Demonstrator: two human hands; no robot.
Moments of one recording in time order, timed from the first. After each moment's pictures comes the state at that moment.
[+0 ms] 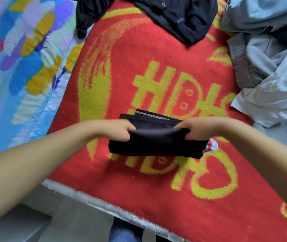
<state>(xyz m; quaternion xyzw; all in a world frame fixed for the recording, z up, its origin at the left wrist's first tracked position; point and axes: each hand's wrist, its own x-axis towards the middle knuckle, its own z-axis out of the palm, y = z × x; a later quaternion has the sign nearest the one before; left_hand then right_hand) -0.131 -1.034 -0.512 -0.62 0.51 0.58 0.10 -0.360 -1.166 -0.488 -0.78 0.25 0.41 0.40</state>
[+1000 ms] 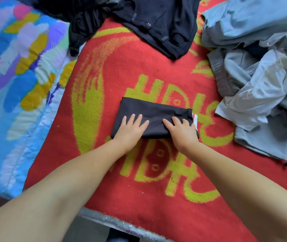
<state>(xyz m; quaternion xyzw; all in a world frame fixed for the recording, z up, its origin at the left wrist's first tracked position) -0.184 -1.046 -0.571 -0.66 0.71 0.19 0.17 -0.367 -1.127 -0.543 -0.84 0.44 0.29 0.11</state>
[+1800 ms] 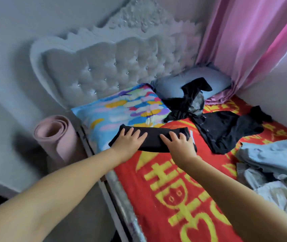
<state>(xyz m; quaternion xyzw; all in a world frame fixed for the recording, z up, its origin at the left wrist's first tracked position) -0.195 -0.807 -0.246 -0.87 0.47 -0.02 0.12 -0.315 -0.979 -0.220 -0.98 0.13 0.10 -0.11</state>
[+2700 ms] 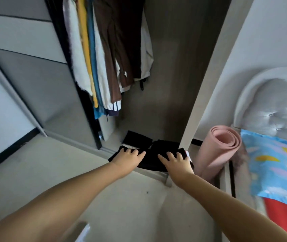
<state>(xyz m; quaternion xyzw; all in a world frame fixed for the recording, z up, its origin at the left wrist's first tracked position) -0.363 -0.123 -0.219 -0.98 0.03 0.15 0.15 -0.293 -0.315 -0.225 -0.91 -0.35 0.10 -0.18</state>
